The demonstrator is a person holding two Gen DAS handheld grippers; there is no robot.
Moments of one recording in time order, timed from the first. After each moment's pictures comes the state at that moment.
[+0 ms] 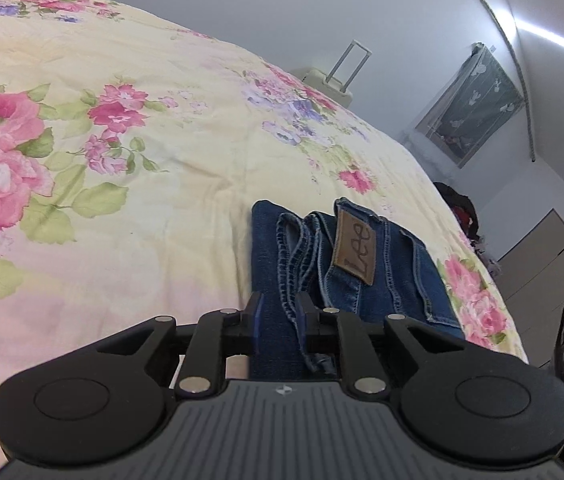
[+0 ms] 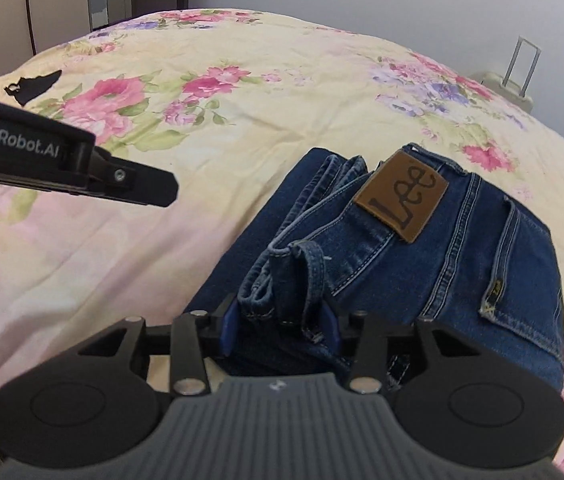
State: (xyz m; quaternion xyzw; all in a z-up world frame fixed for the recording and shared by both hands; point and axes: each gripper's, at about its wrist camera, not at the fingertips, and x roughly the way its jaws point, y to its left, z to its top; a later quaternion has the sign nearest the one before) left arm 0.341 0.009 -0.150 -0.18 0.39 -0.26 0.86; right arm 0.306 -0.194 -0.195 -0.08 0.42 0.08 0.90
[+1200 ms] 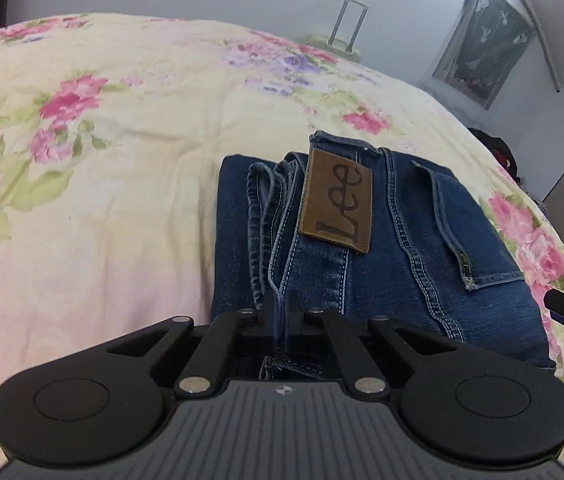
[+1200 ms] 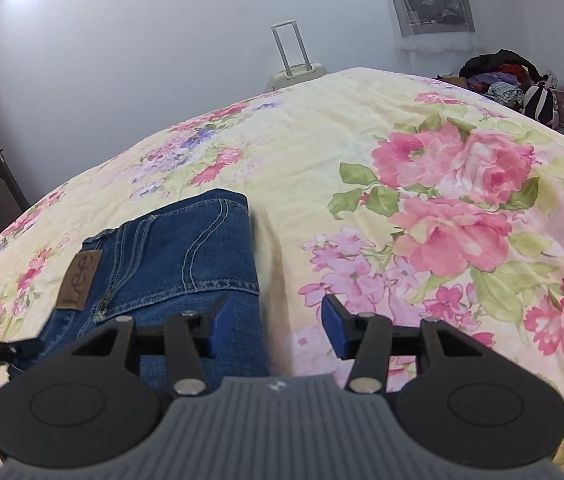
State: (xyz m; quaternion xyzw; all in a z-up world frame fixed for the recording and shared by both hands) left arm 0.352 -0.079 -0.193 -0.07 0.41 -0.22 0.88; right arm 0.193 -0.412 -0.194 0.20 0.28 -0.14 0.93
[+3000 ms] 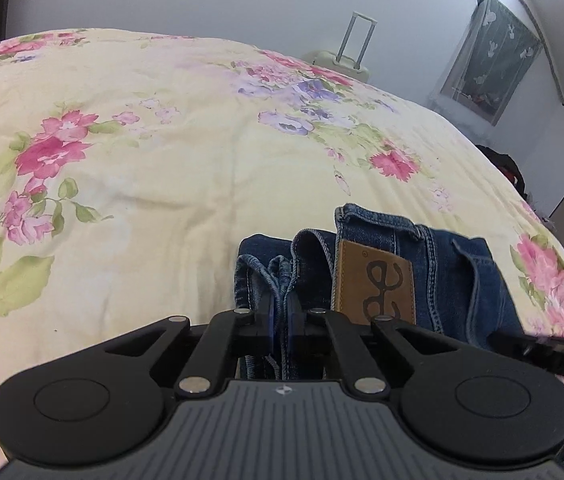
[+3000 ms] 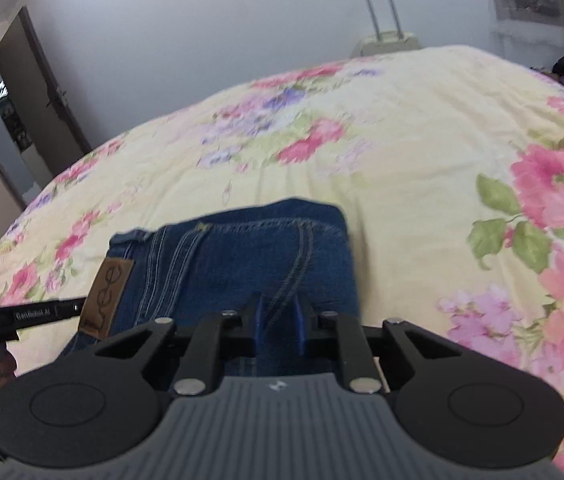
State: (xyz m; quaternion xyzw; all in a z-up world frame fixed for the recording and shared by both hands) left arm 0.427 -0.077 -0.190 -0.08 0.39 -0.22 0.89; right arm 0.319 -0.399 -0.204 0.17 0.35 0.00 0.92
